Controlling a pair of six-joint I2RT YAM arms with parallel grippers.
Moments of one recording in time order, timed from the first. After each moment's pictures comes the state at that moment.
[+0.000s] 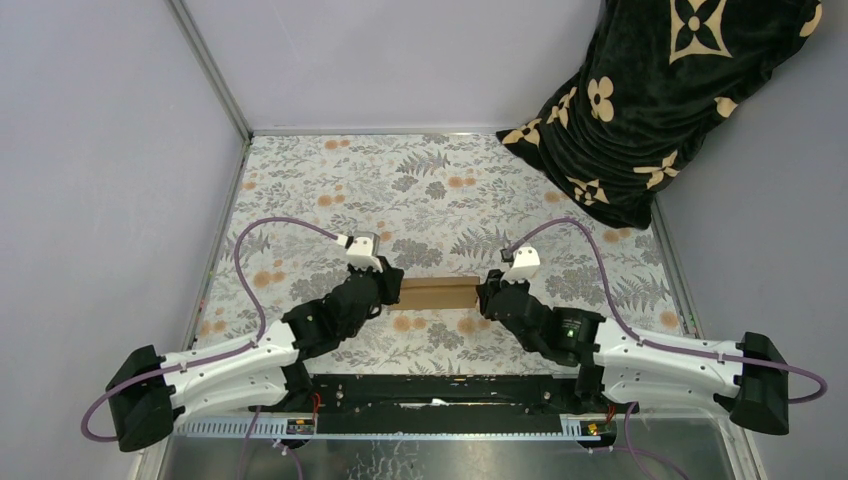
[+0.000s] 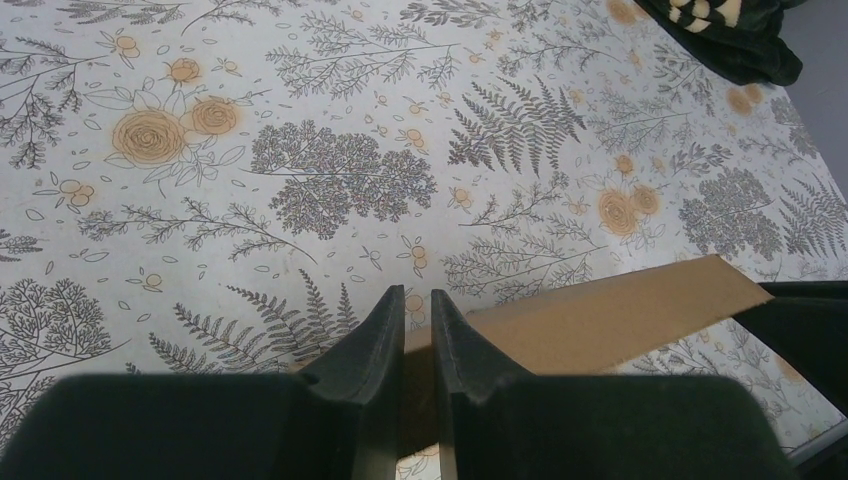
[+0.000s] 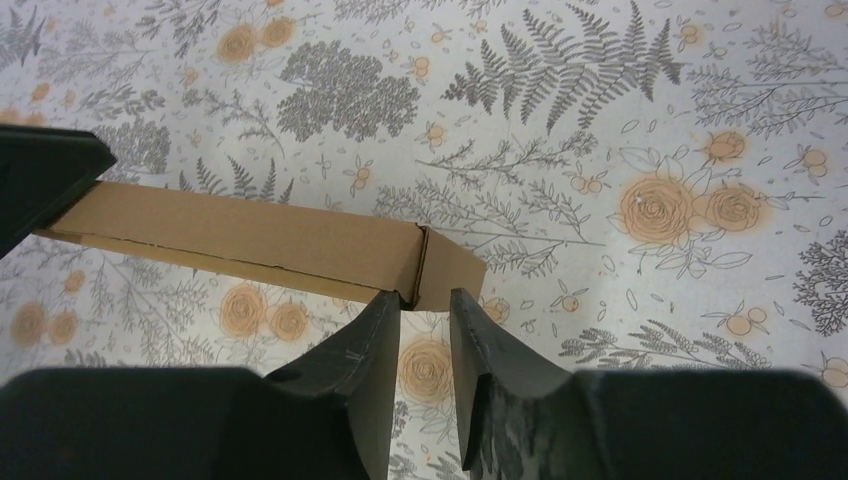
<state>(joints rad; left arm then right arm) -1.01 0.90 0.44 0.06 -0.56 -0.60 1.19 0.93 0.55 -0.24 0.73 0.72</state>
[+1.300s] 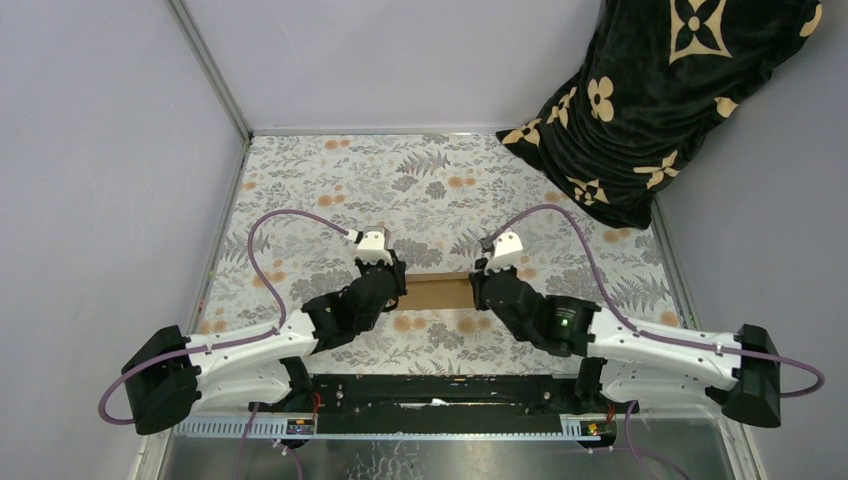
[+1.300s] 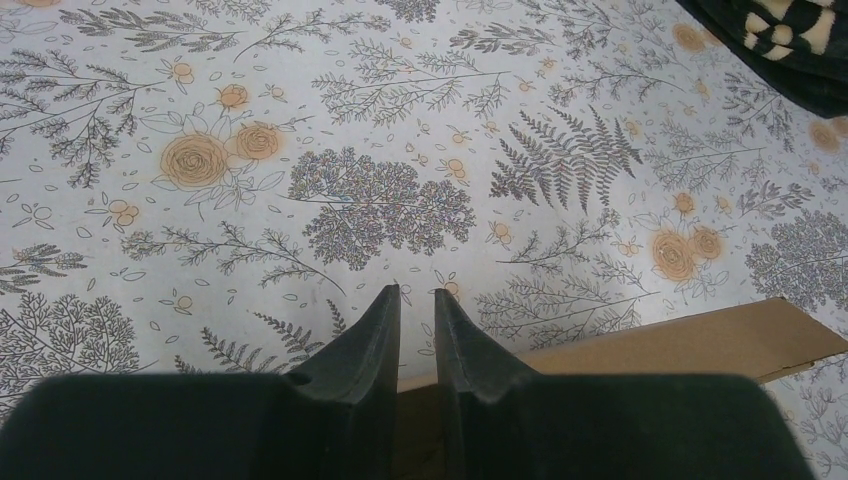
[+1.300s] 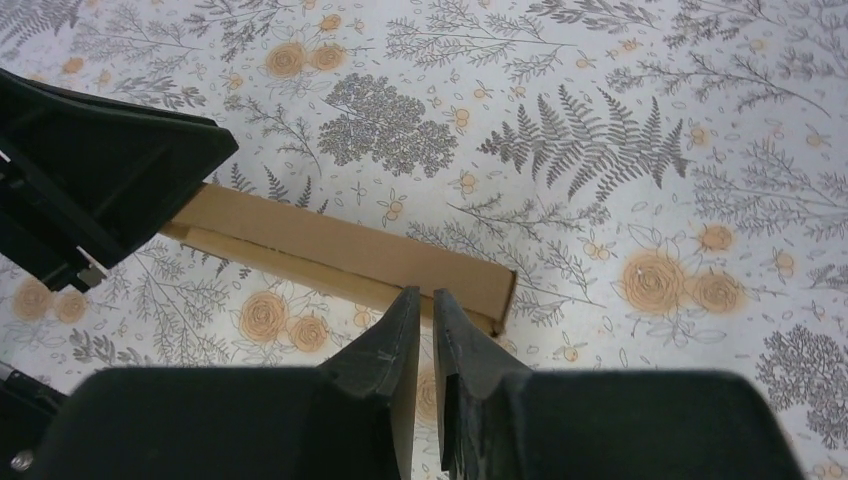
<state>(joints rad) -1.01 1.06 0.50 0.11 -0.67 -0.59 1.20 0.95 0.69 -0.27 0.69 0.54</state>
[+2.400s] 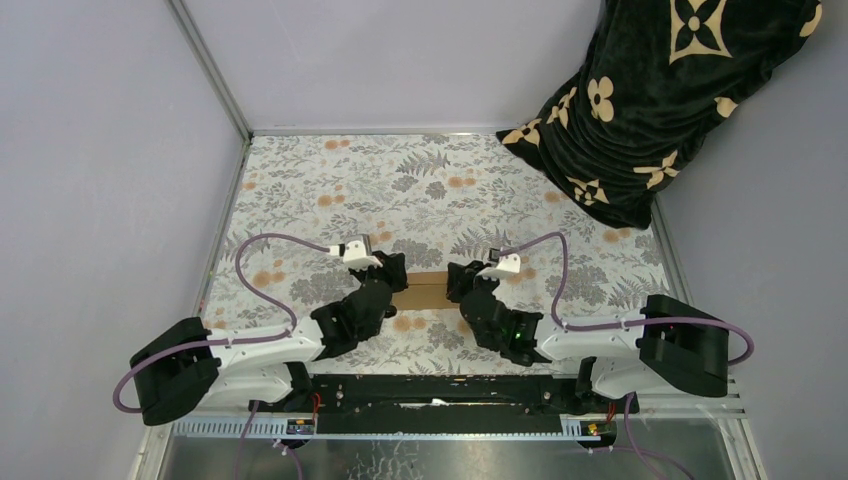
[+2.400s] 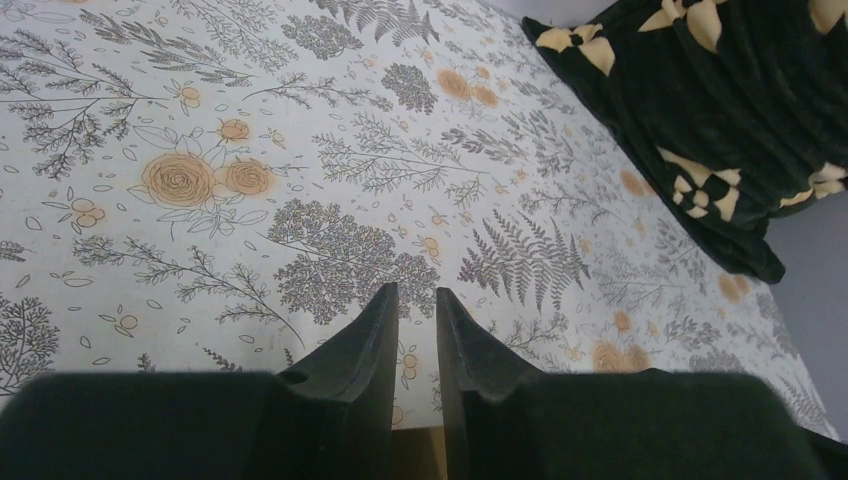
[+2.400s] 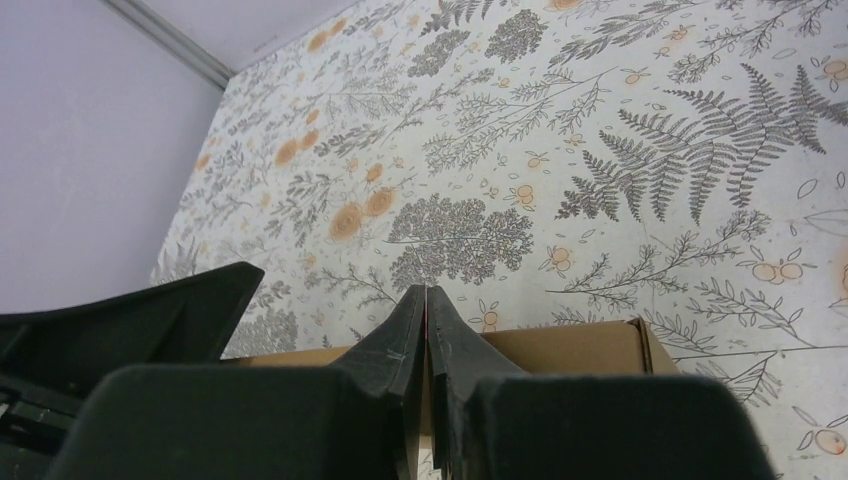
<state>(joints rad) -1.04 1.14 0.37 0.45 -0.84 -0.73 1.22 1.35 0.48 0.51 0.95 0.82</state>
